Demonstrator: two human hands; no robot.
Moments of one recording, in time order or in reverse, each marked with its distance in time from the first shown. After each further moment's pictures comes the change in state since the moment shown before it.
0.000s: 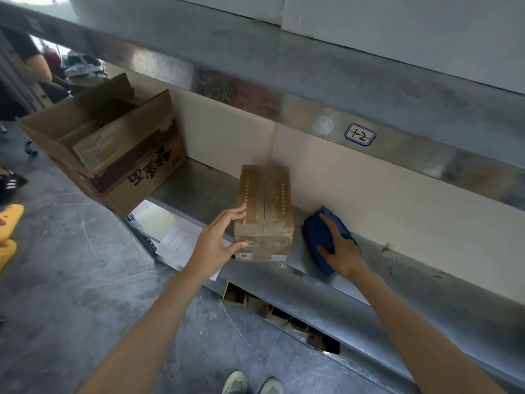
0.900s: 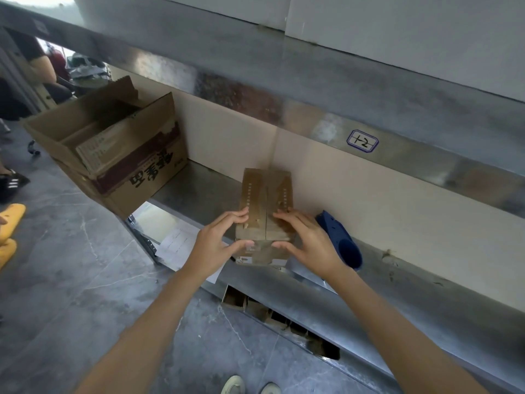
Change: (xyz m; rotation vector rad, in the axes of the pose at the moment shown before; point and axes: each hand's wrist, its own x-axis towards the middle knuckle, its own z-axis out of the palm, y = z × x) left_hand 0.004 0.003 -0.005 0.020 0.049 0.068; right_hand -0.002 -0.083 -0.007 0.121 0.228 -0.617
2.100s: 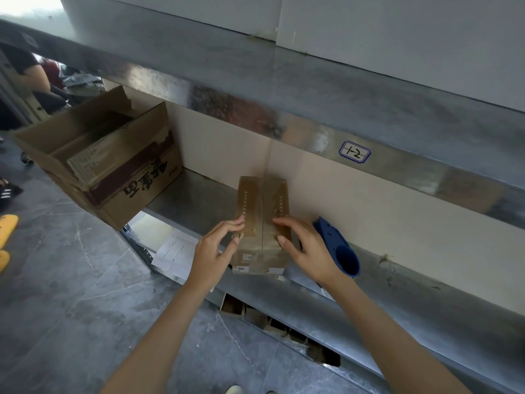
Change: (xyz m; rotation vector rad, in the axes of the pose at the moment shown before) left_hand 0.001 0.008 0.010 -0.131 0.095 -0.071; right_hand -0.001 0.003 0.000 0.200 0.023 0.115
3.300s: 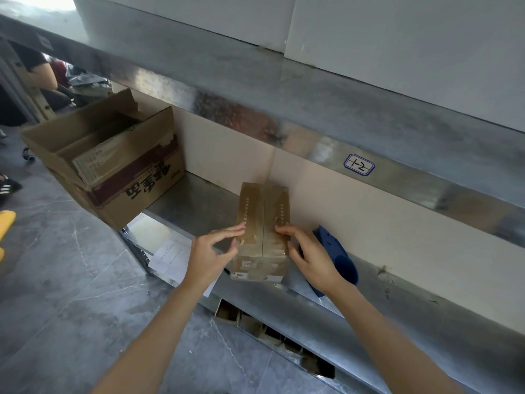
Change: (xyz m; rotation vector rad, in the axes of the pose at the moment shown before) left_hand 0.007 -0.001 -0.003 -0.062 0.071 -0.023; right_hand -0.002 -0.002 -0.010 0.022 -0.060 0.030
